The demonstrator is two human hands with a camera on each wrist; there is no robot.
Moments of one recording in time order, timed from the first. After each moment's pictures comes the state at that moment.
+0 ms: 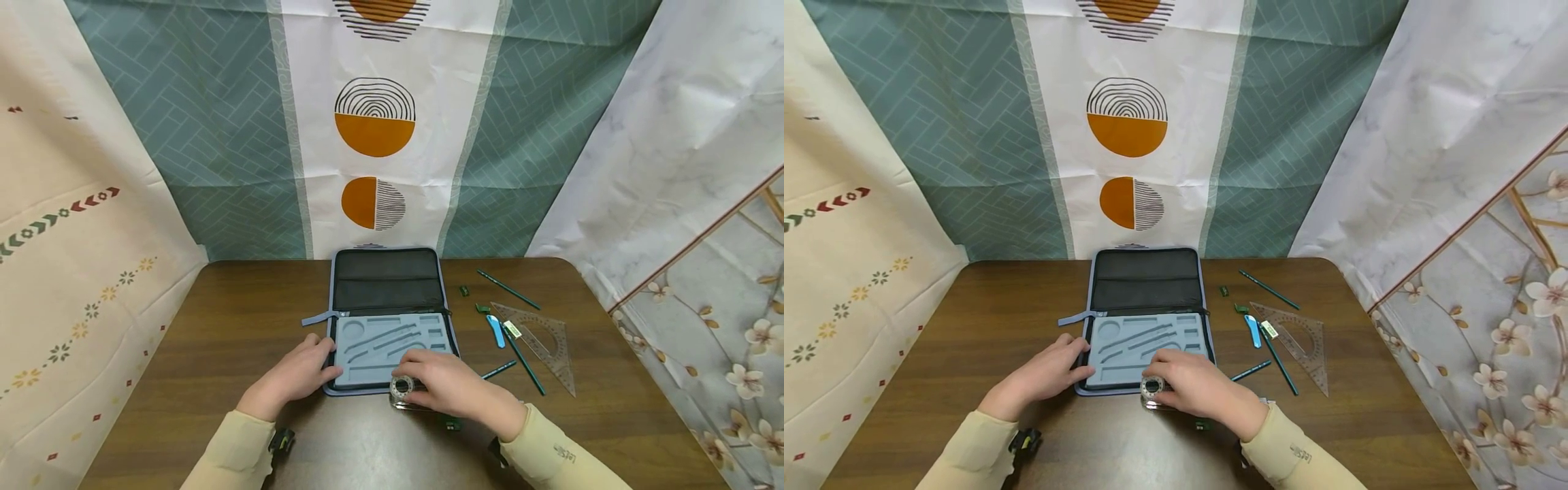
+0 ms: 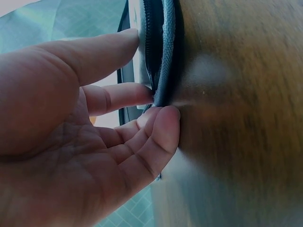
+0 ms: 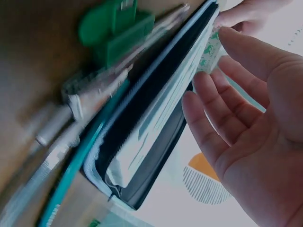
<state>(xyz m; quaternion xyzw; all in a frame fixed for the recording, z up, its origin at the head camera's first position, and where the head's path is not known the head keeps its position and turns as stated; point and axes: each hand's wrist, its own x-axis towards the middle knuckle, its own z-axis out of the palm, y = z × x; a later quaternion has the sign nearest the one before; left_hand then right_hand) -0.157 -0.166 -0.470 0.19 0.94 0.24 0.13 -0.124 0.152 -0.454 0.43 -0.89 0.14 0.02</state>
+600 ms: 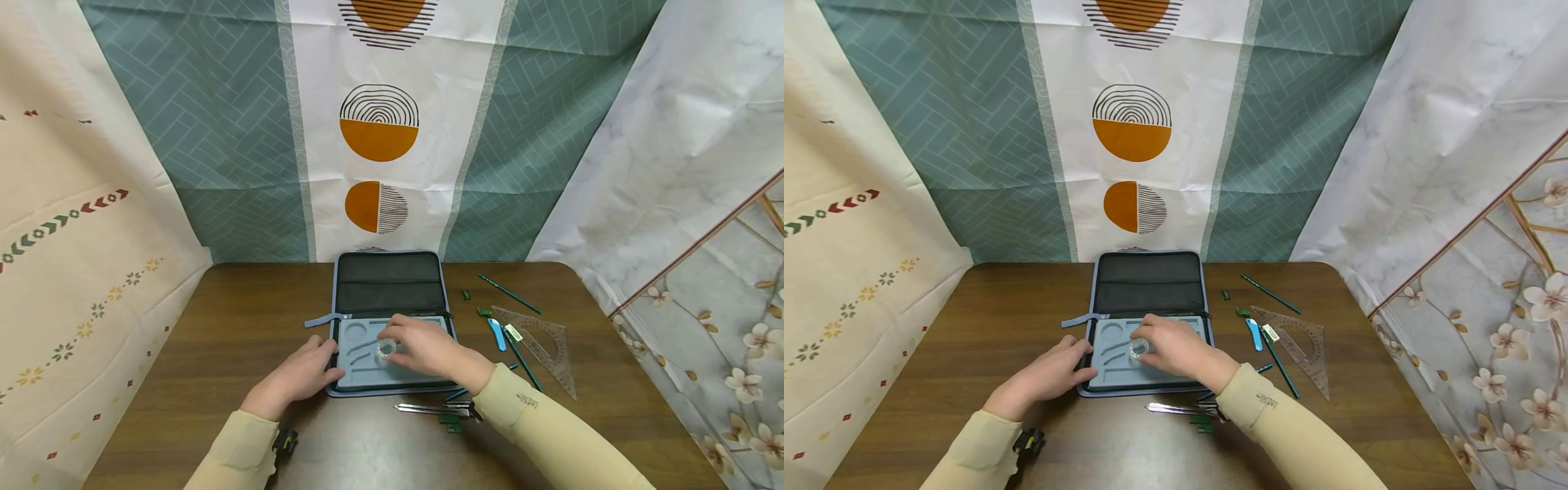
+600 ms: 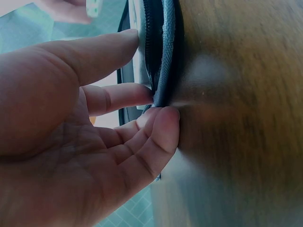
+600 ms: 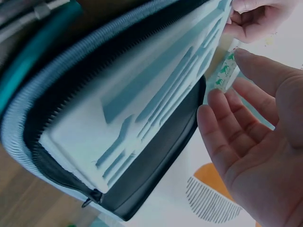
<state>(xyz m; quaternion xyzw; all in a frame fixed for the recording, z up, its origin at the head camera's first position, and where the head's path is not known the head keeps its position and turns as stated) -0.157 -0.165 -0.469 0.19 0.95 0.23 0.12 -0.178 0.119 -0.435 0.39 -0.91 0.13 0.01</state>
